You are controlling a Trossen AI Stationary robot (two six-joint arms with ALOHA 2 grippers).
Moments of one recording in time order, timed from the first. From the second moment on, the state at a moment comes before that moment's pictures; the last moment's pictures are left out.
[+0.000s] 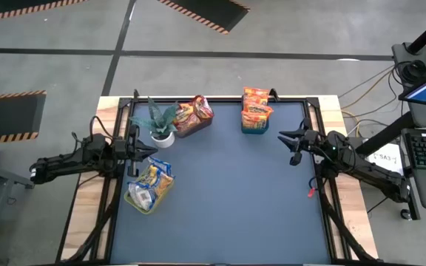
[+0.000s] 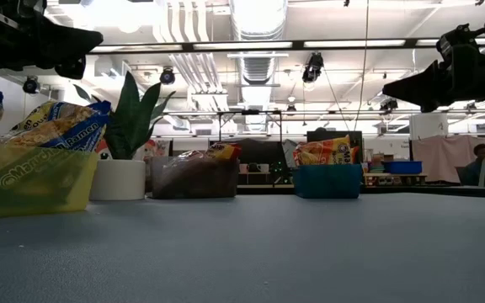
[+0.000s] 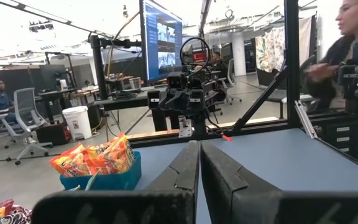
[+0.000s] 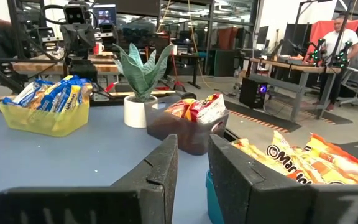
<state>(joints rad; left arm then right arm) 0.16 0.02 0.13 0.02 0.14 0.13 -0.47 0.01 0.01 0.04 -0.15 -0.08</state>
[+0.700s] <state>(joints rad) 0.16 0.02 0.13 0.01 0.14 0.13 -0.47 0.03 0.01 0.04 -0.15 -0.08</state>
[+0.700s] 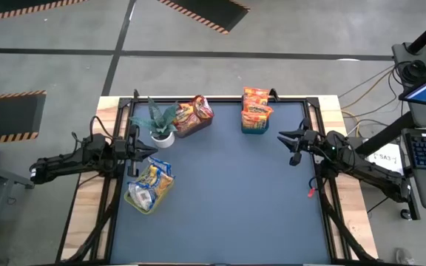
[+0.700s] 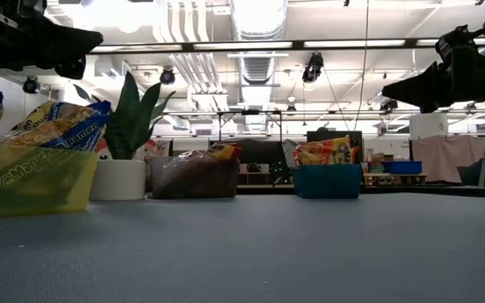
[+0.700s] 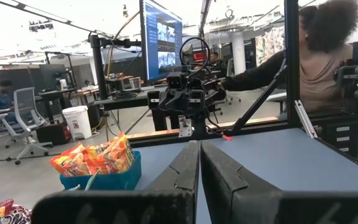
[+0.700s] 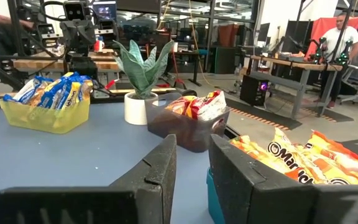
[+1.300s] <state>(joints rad) 0.16 0.02 0.13 0.01 0.14 0.13 -0.47 0.03 0.01 0.03 -0.15 -0.08</state>
